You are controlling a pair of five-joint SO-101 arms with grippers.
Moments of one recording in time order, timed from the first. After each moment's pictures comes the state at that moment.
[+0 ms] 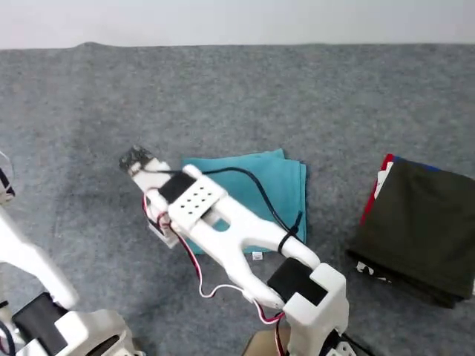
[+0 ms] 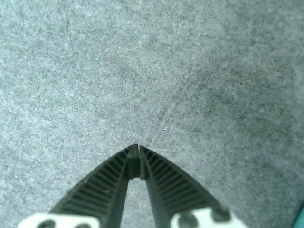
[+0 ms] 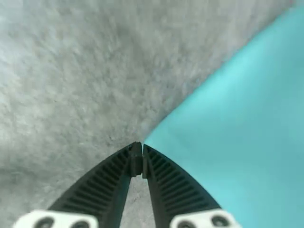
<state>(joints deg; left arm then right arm) -45.4 -5.9 -5.8 96.0 -3.6 -50.8 17.2 -5.8 74.8 -0.5</state>
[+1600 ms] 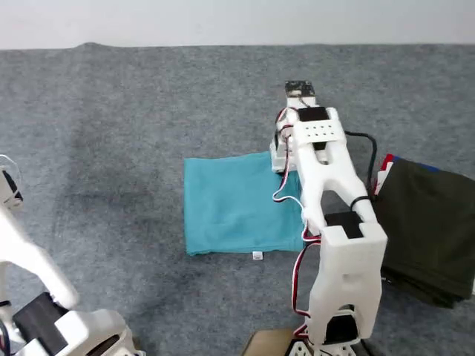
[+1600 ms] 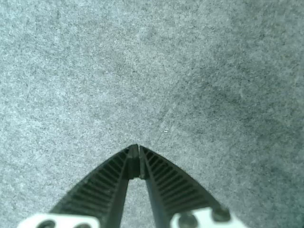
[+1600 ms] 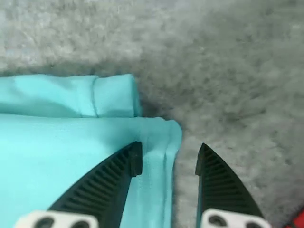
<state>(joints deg) -45.4 -5.9 2.6 89.4 -3.6 -10.6 32.1 -16.4 74.3 -4.3</state>
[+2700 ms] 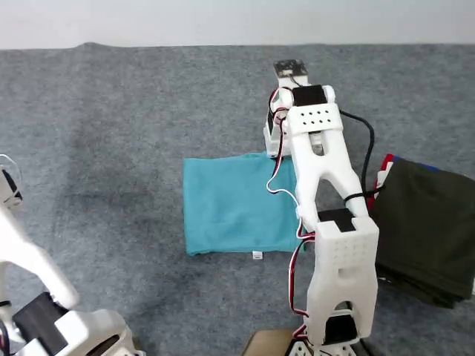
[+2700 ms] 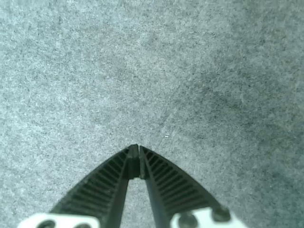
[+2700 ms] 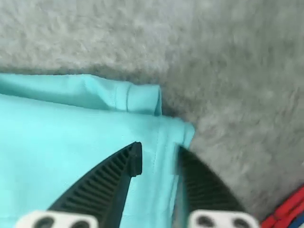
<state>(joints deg) -45.4 -5.9 3.2 87.5 -3.6 -11.9 36.2 -36.1 89.9 -5.1</state>
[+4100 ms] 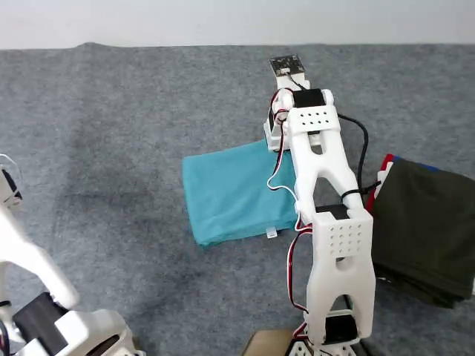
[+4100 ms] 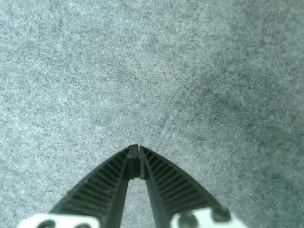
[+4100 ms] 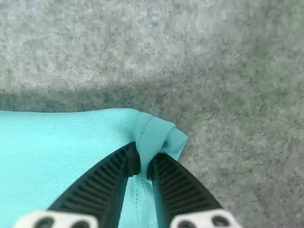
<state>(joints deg) -45.4 -5.9 3.2 87.3 -3.6 -10.7 44.0 -41.6 80.2 2.6</state>
